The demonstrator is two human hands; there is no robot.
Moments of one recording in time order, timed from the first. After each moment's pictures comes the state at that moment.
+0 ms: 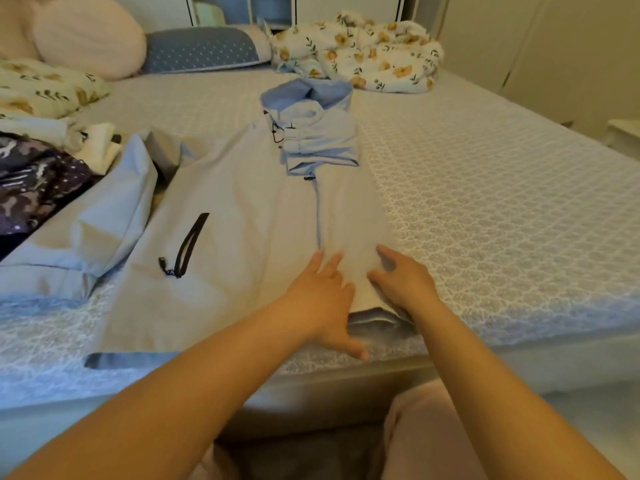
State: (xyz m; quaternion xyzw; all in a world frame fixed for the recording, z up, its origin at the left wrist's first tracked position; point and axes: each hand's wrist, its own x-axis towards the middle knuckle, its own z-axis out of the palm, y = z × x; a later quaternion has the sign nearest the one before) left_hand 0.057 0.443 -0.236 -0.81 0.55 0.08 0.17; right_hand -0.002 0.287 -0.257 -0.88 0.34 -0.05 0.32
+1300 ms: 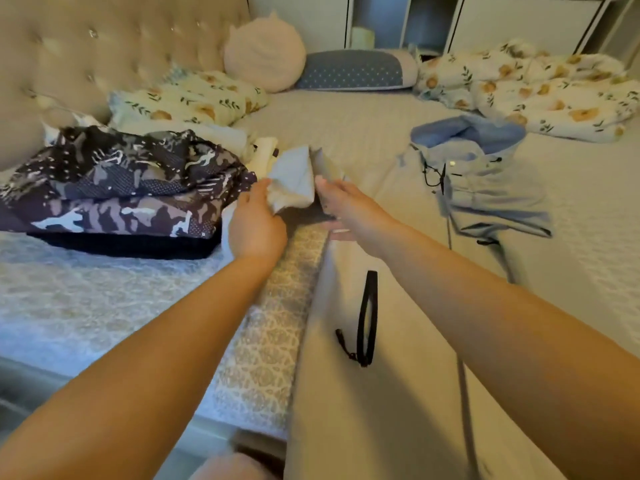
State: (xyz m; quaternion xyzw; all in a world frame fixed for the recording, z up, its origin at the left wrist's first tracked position) left_hand 0.273 0.635 -0.204 -0.91 0.00 -0.22 -0.35; right_hand 0.251 0.486 -0.155 -0.77 0.07 0.10 0.62
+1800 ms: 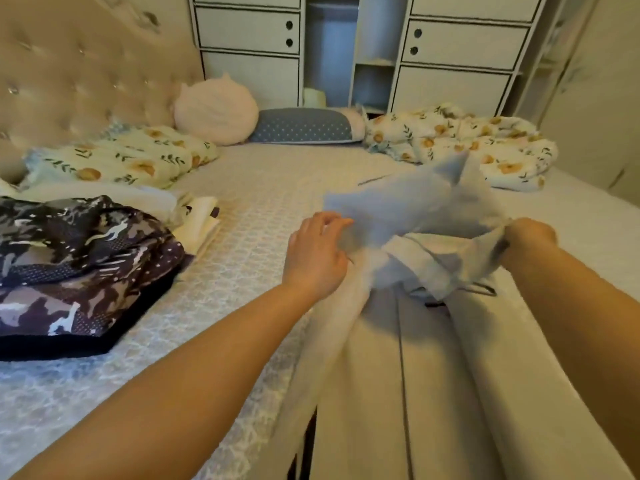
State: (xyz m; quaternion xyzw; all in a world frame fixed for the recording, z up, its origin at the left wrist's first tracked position) left_hand 0.328 0.475 -0.176 -0.89 0.29 -0.22 -0.28; right_hand 0.274 0.194 -0.122 -0.71 0.43 -0.22 0.51
